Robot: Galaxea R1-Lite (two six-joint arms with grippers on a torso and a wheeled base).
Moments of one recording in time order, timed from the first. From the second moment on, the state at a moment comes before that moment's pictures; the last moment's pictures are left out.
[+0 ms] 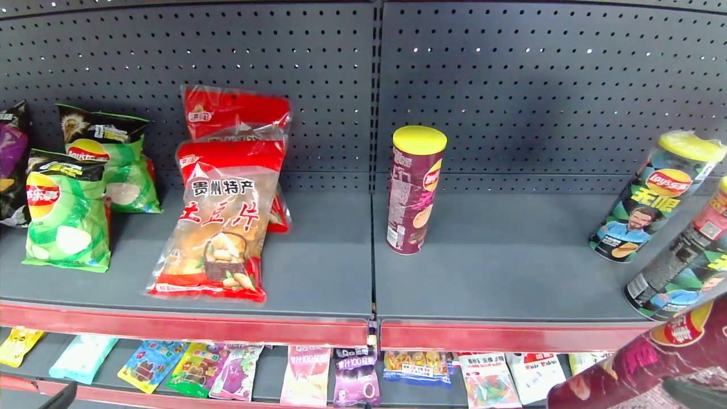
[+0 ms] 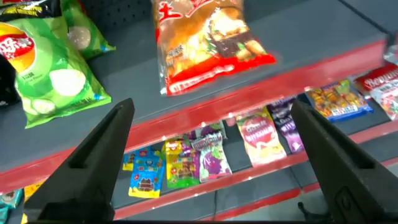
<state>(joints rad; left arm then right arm) -0.34 0.51 -0.37 0.06 0.13 0.24 0.41 0.73 -0.45 -0.03 0.39 -0.11</state>
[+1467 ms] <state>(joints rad) -0.56 1.41 -0.87 -0.37 -0.19 0.15 0.41 0.73 -0.45 -0.04 0.36 -0.11</state>
